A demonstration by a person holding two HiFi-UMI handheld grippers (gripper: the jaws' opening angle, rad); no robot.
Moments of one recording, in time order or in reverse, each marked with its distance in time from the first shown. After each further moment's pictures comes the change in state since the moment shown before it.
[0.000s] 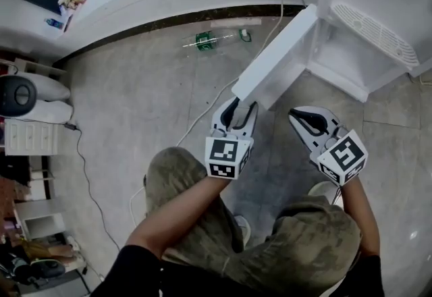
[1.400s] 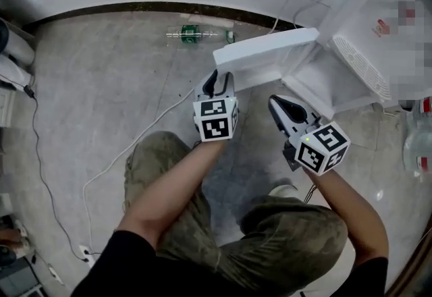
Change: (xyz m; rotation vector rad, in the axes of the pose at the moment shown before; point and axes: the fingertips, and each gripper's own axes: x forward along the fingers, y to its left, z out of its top) left arm 0.040 0.077 0.018 -0.297 -0.017 0.239; right arm 0.034 -0.010 0.058 0.190 0.066 -0.095
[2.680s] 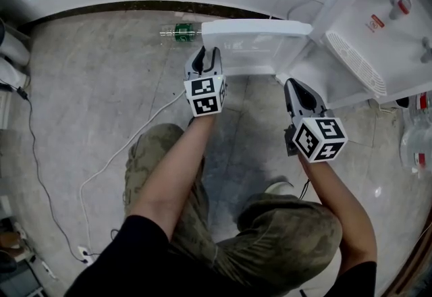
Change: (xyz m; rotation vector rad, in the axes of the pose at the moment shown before) left arm 0.054 0.027 0.032 0.051 -0.222 0.025; right arm -0.024 -0.078 0.010 -0.003 -0.085 -0.352
